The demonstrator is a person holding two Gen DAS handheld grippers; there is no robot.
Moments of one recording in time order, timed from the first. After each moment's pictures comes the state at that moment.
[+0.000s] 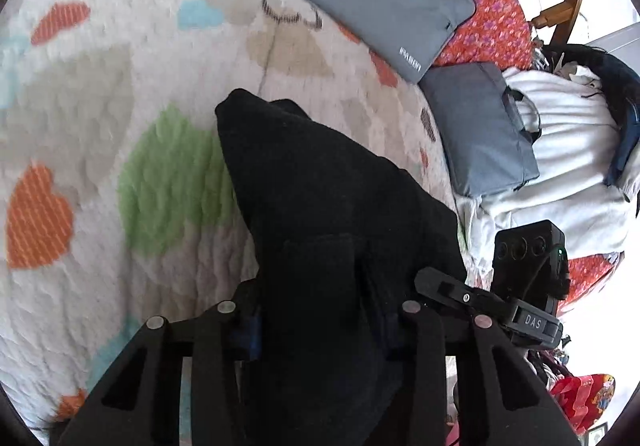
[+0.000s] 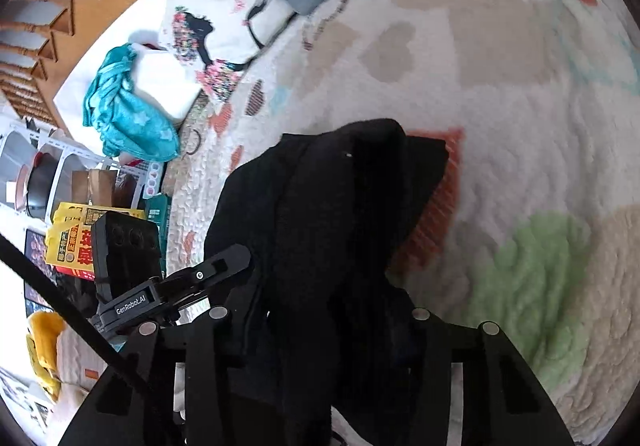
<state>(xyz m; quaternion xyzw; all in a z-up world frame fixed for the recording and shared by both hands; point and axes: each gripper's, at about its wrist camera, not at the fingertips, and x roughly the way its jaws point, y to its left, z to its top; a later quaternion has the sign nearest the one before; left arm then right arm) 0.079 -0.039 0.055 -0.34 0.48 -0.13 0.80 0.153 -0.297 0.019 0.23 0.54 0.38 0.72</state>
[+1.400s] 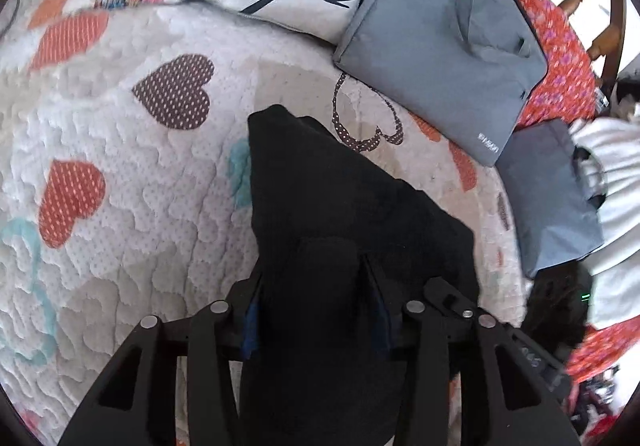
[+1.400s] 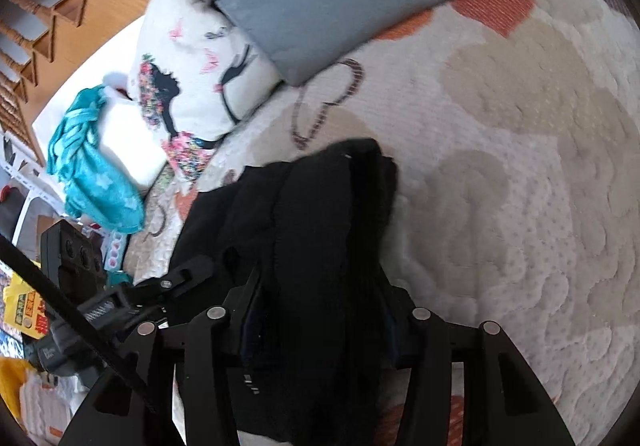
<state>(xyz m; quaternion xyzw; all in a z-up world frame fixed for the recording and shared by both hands) 0.202 0.025 0.055 -0.29 0.47 -0.03 0.83 0.258 -0.223 -0.005 0.23 0.46 0.31 0.80</state>
